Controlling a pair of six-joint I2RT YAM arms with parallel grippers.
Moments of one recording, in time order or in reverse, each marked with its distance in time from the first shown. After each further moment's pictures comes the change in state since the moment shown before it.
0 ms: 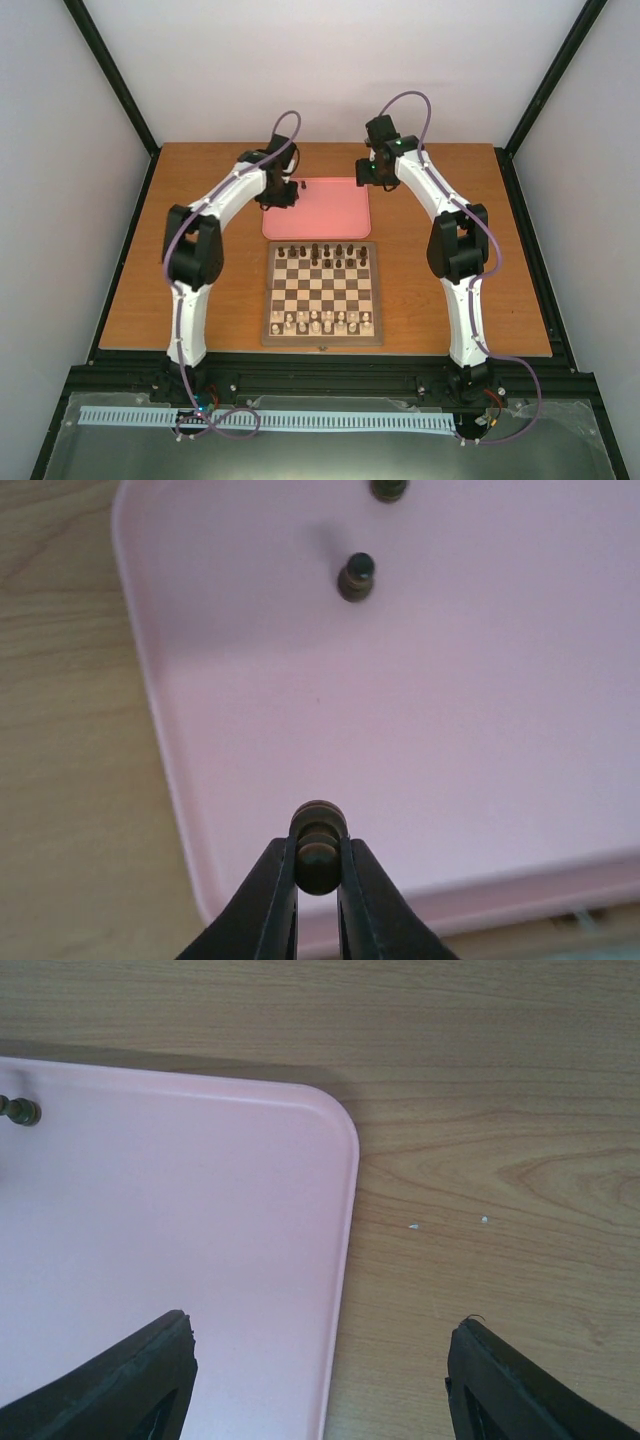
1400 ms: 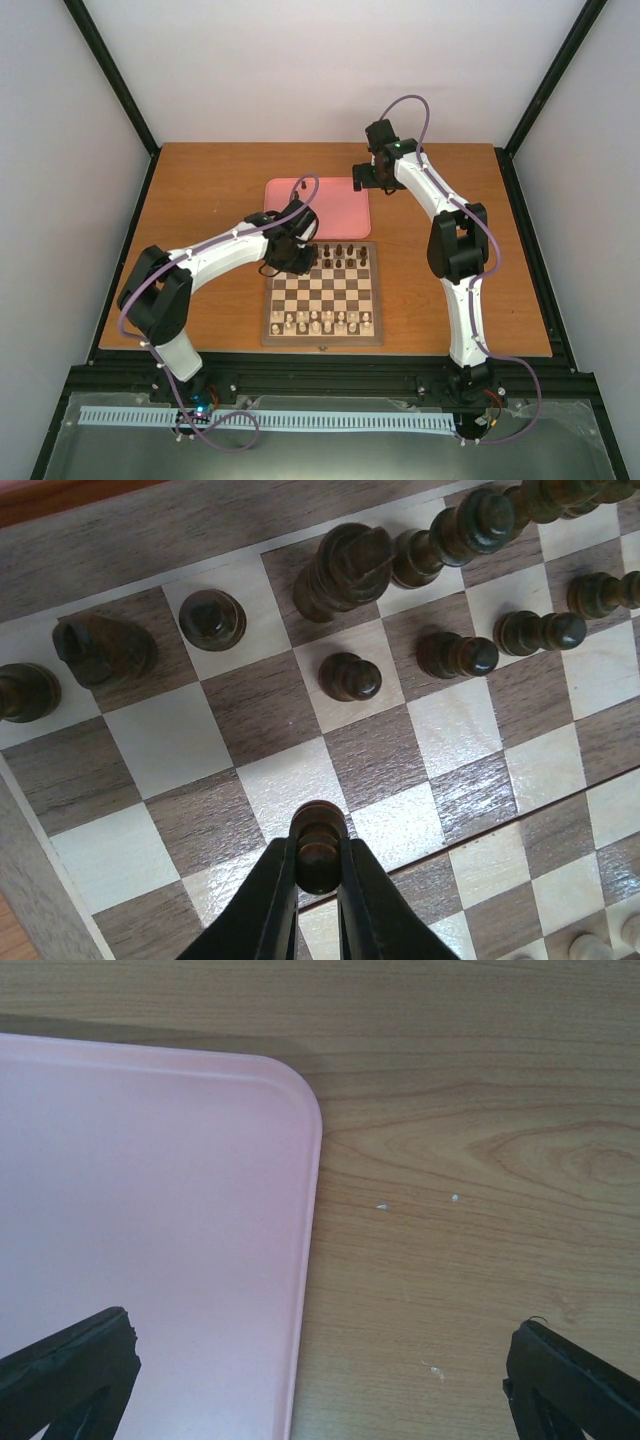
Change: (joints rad) left arm -0.293 -0.543 -0.745 0.178 0.171 -0.192; right arm 0.000 -0.001 -0.040 -0.002 0.051 -0.003
